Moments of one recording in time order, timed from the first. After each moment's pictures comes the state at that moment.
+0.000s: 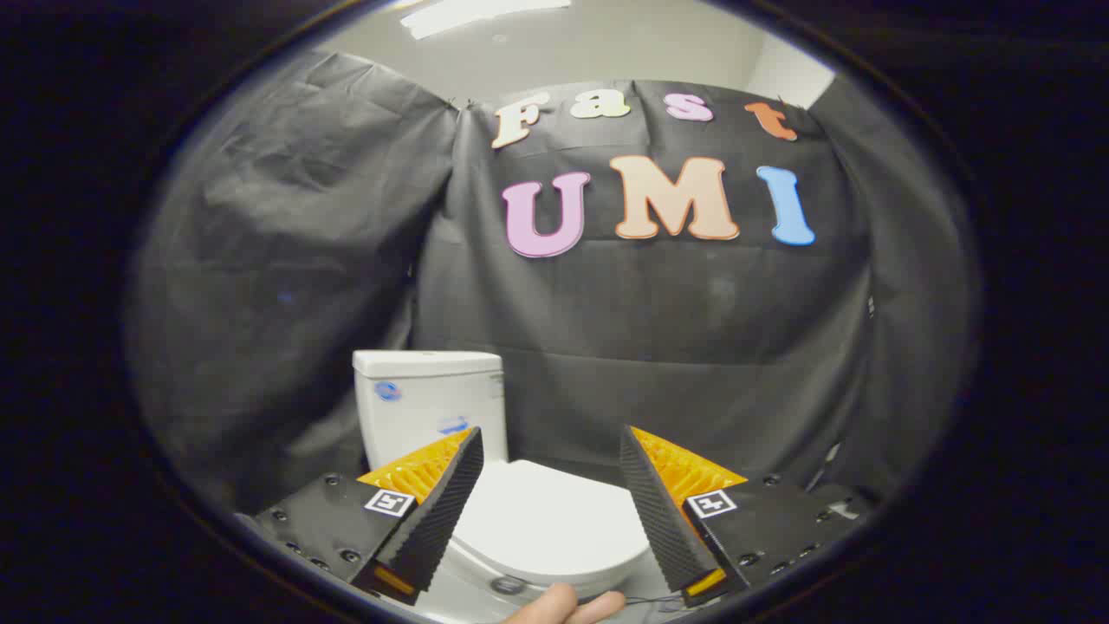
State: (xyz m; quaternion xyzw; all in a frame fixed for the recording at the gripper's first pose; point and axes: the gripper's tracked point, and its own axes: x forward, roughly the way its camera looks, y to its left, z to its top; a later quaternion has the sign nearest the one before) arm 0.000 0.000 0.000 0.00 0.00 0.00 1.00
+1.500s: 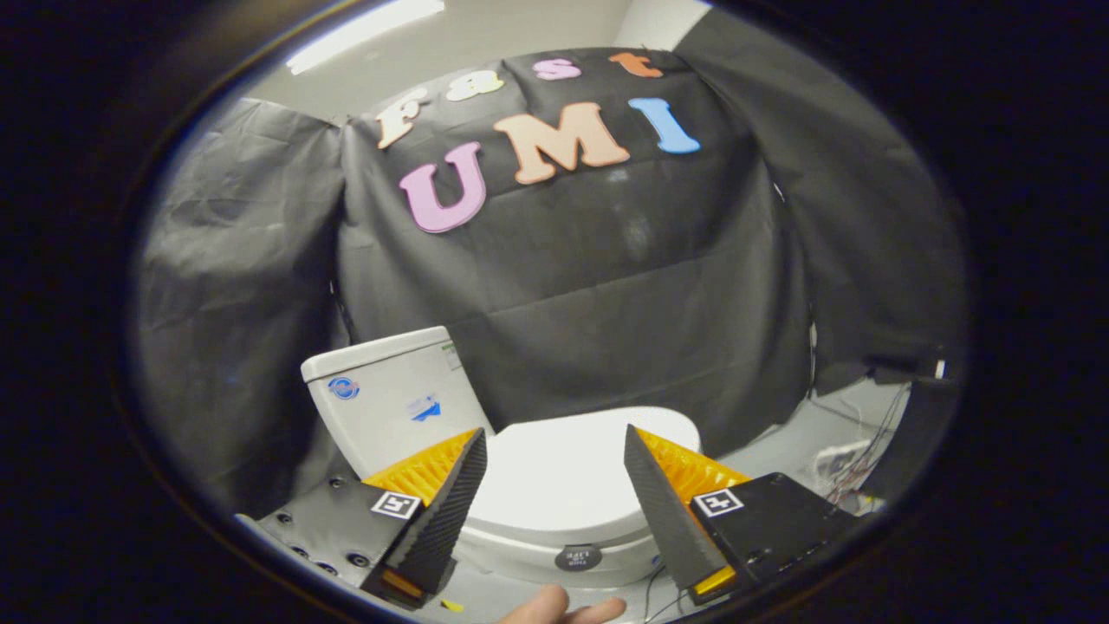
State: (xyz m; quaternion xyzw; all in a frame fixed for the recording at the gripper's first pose) arm -0.011 -0.009 -0.143 0.17 0.04 -0.15 0.97
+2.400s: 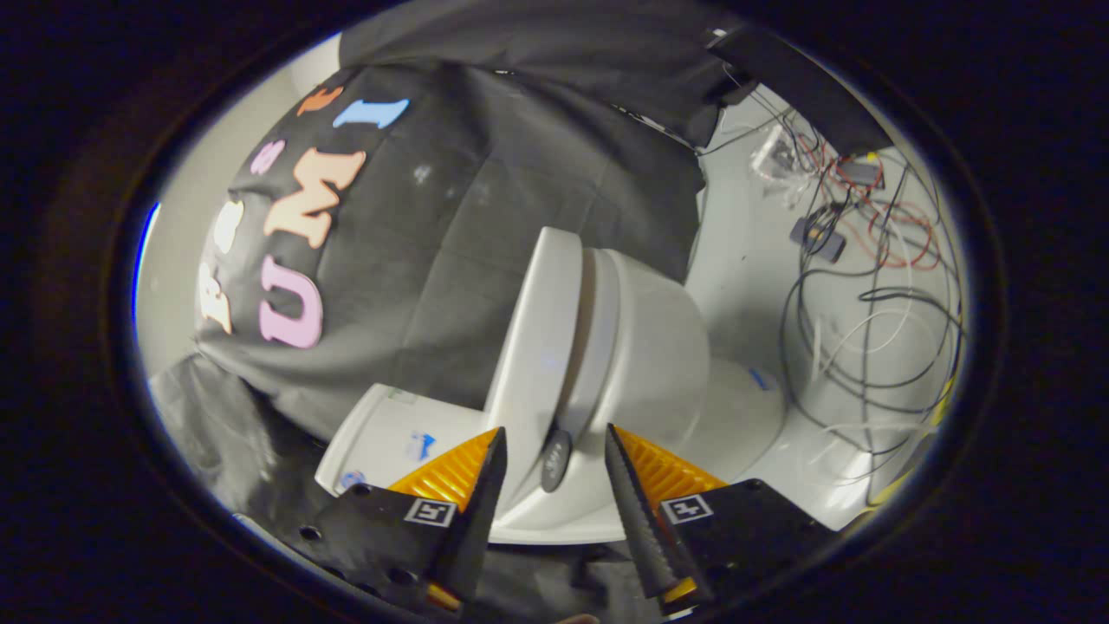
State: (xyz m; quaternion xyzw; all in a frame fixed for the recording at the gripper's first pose) arm -0.019 0.012 -0.303 0.58 0.03 -0.19 0.79
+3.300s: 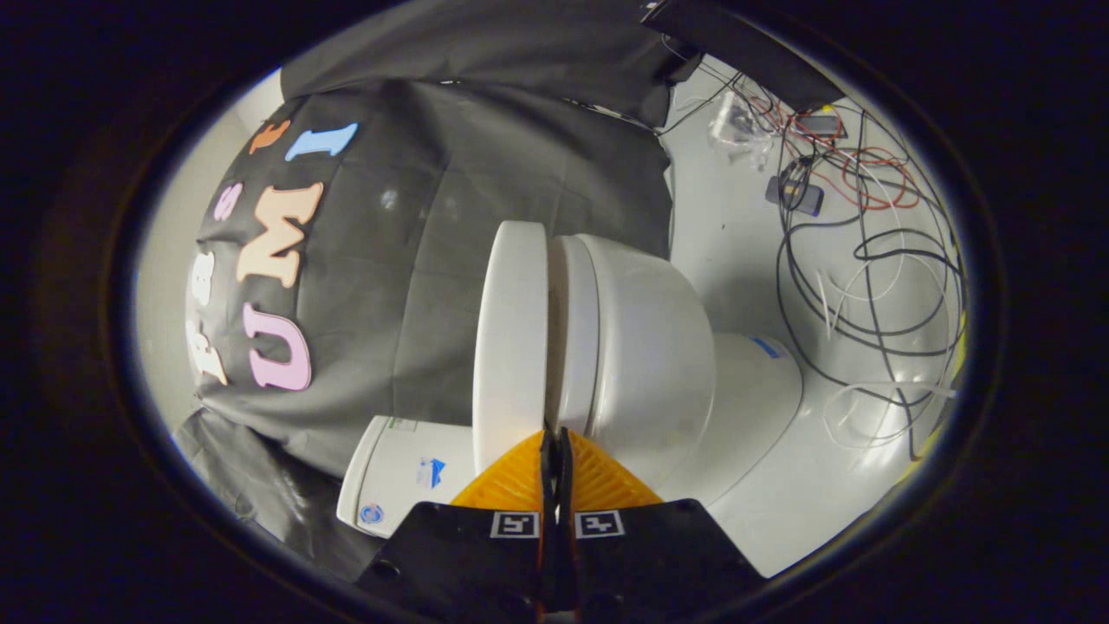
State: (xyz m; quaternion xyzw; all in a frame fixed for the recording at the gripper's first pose) arm 0.001 0.008 -0.319 0.62 0.04 -0.23 0.75
